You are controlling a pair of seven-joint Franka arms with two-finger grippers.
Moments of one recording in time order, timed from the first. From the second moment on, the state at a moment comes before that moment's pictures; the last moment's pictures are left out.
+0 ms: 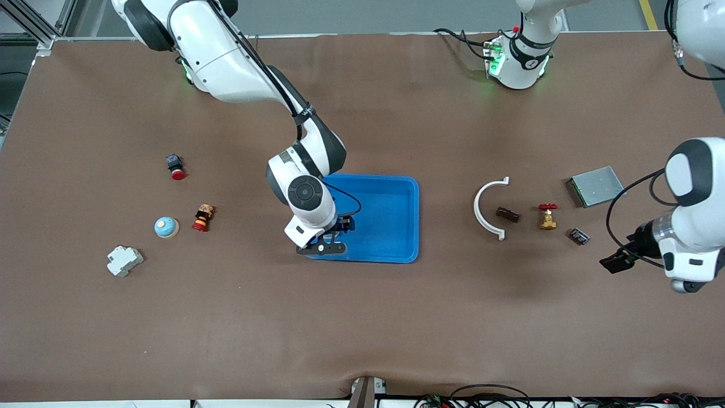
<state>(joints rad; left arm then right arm) 0.25 0.45 -0.24 -1.50 0.13 1.96 -0.60 0.63 0.83 -0.01 -1.43 0.08 2.23 0.54</state>
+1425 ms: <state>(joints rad) 0.04 0.00 -0.05 -1.51 0.00 1.54 -0.21 0.63 0.85 -0.01 -1.44 0.08 2.24 0.54</state>
